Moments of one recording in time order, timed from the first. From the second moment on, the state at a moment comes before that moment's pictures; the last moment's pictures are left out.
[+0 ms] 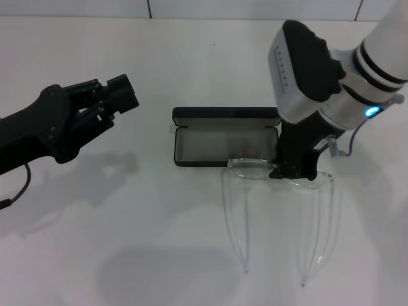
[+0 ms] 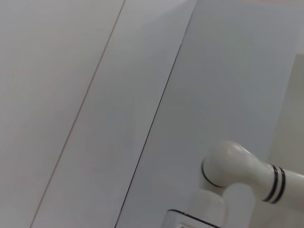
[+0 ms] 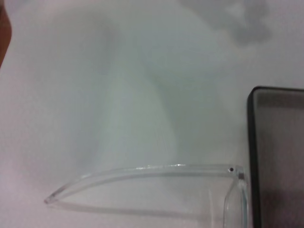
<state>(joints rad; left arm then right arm) -0.16 -2.09 0.97 0.91 1.31 1.81 -1.55 0.97 2.03 -1.58 -0.87 -2.31 -1.40 1.86</state>
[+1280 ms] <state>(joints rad) -0.40 -2.09 1.14 0.62 1.30 1.97 -1.32 0.49 2.03 -1.34 -1.01 -1.41 -1.54 1.42</state>
